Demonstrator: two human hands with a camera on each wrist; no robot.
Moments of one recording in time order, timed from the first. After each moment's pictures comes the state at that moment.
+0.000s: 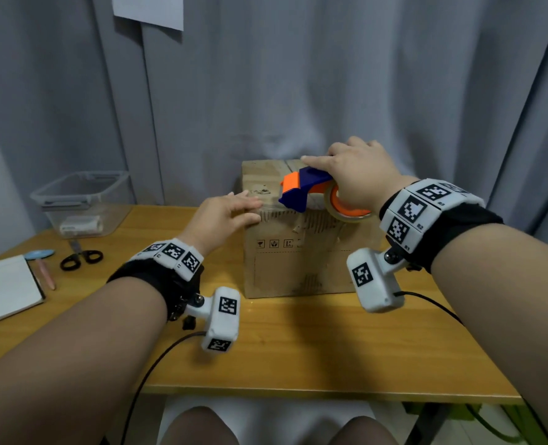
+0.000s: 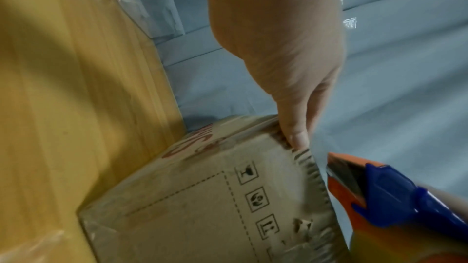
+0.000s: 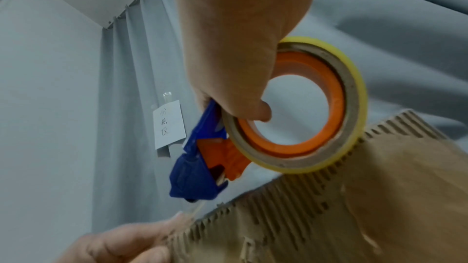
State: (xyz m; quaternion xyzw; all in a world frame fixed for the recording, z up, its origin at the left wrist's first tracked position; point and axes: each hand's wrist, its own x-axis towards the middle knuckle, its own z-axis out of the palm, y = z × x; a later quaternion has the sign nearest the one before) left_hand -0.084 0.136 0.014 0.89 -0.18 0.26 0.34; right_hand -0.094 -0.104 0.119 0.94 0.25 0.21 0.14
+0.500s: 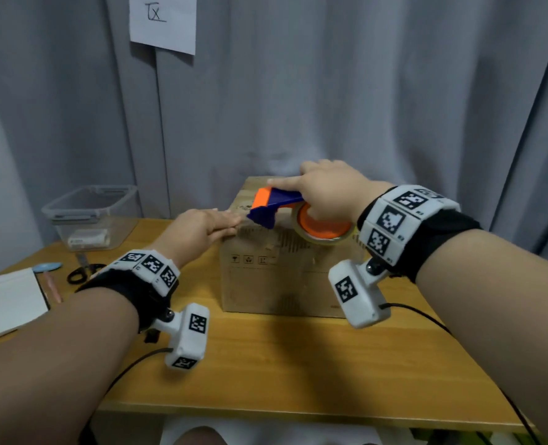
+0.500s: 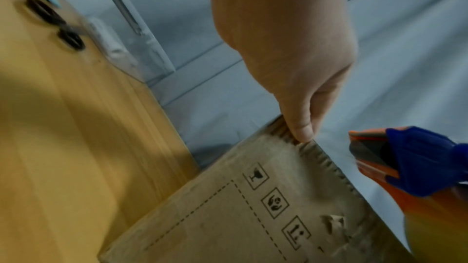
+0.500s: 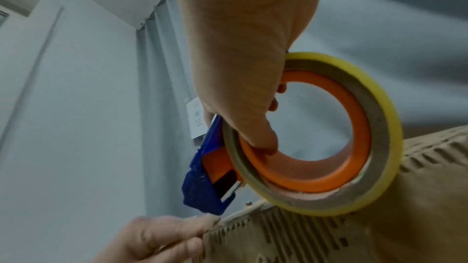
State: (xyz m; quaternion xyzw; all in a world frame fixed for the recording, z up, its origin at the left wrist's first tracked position) left_hand -0.098 0.178 0.031 0.93 -0.20 0.26 0.15; right_hand -0.084 -0.064 0.130 0.91 0.34 0.20 0.14
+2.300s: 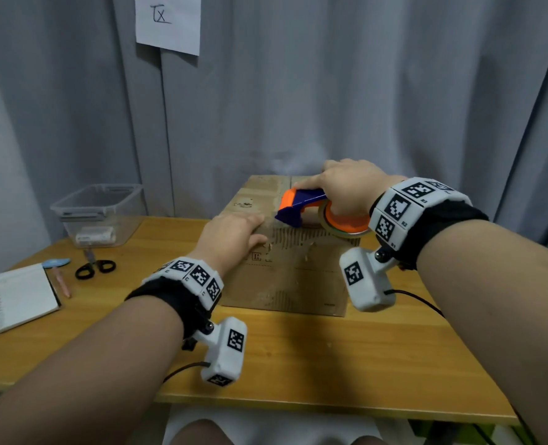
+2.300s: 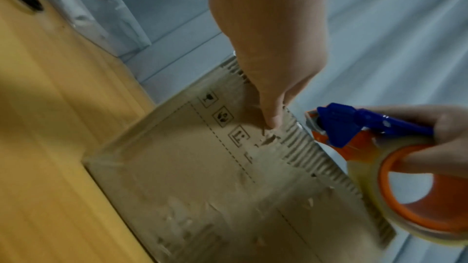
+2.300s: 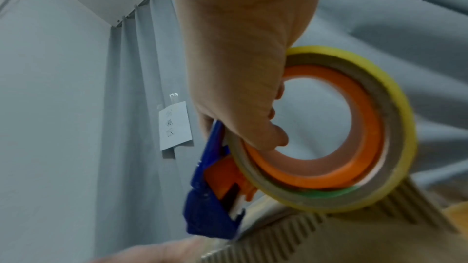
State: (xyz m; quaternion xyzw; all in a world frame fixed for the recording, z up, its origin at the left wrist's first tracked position) left_hand -0.097 0.126 0.025 0.95 -0.12 0.28 0.00; right_hand -0.084 -0.087 0.132 0.92 0.32 0.18 0.14
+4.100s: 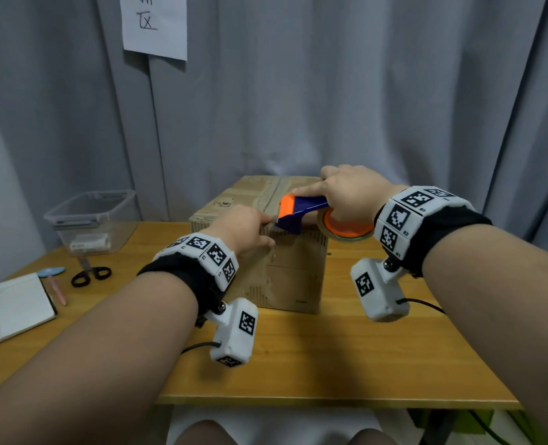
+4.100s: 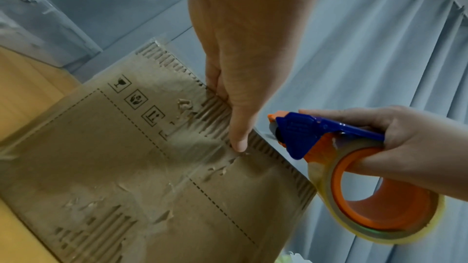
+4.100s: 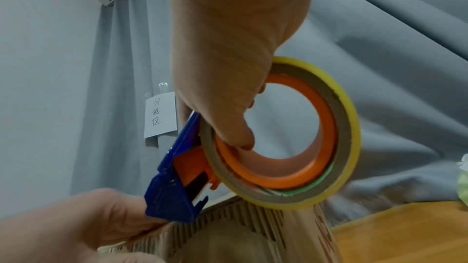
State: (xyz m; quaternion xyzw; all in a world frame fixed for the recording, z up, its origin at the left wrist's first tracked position) left_hand -0.098 0.093 0.063 0.99 -0.09 0.10 0.00; right_hand -0.084 -0.110 0.121 0.91 0.33 0.20 0.14
